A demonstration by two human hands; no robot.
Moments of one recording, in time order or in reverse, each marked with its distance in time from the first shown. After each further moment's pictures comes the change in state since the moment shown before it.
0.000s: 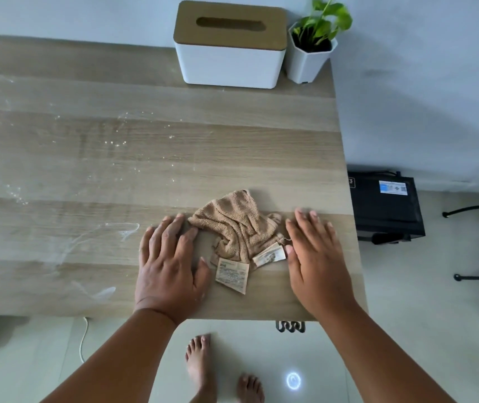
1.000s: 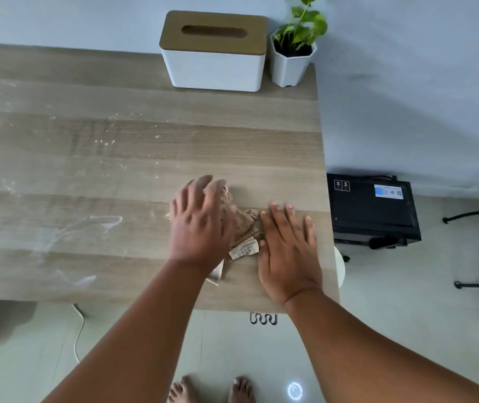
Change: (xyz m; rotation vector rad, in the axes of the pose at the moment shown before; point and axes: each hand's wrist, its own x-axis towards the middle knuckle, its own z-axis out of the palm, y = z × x) left_hand 0.063 0.088 0.007 -0.104 0.151 0.014; right_hand 0.005 -0.001 0.002 0.006 -0.070 0.045
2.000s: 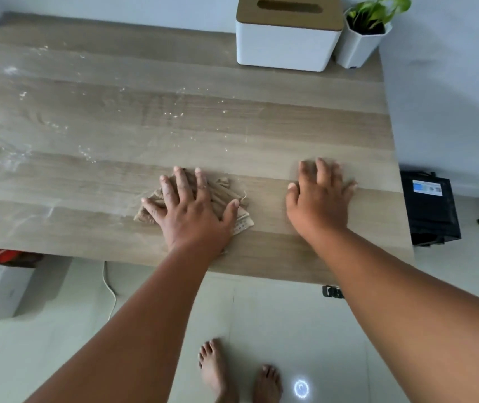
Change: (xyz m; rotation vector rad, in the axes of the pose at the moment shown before) left_hand -0.045 -0.120 -0.043 0.285 -0.309 -0.420; right_hand 0.065 -0.085 0.018 -0.113 -0.048 0.246
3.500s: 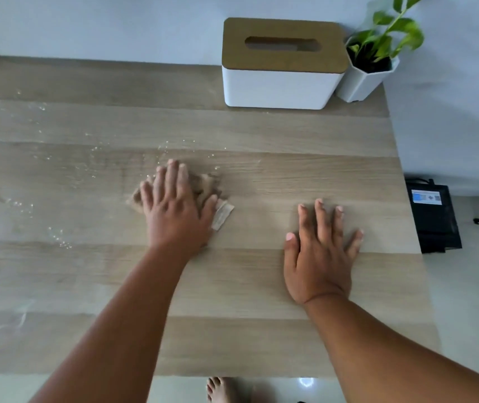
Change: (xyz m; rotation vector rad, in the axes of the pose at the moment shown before) left_hand 0.165 0.000 -0.017 -0.122 0.071 0.217; right_hand 0.027 -0.029 0.001 -0.001 0.003 0.097
